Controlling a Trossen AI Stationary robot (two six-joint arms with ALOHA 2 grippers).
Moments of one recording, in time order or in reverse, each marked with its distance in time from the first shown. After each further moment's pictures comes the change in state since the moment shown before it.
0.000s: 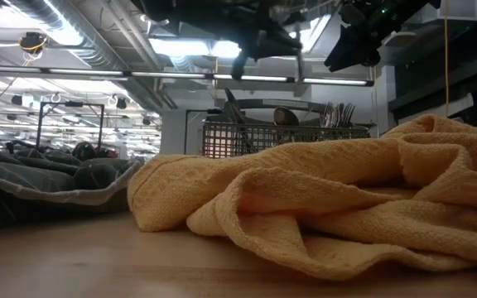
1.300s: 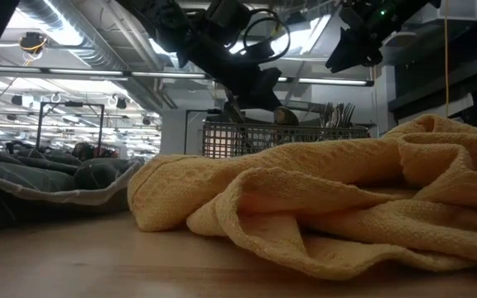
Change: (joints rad) left arm 0.113 0.137 0.003 -0.112 -0.129 0.737; right arm 0.000 0.000 0.000 0.001 0.058 0.001
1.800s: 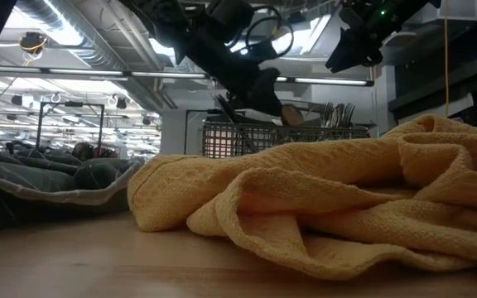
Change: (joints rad) left arm -0.054 -0.015 -0.005 -0.066 0.002 0.001; right arm 0.000 0.000 0.000 -0.001 0.002 0.000
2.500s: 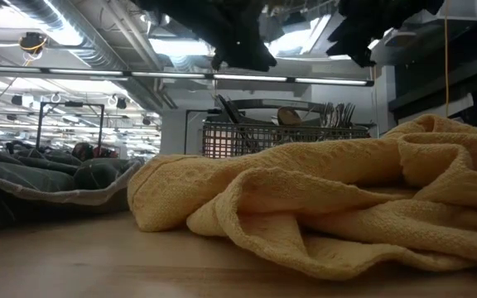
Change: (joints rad) left arm -0.016 -0.211 0.002 -0.099 0.023 -0.209; right arm 0.008 0.000 0.000 -0.047 -0.541 0.004
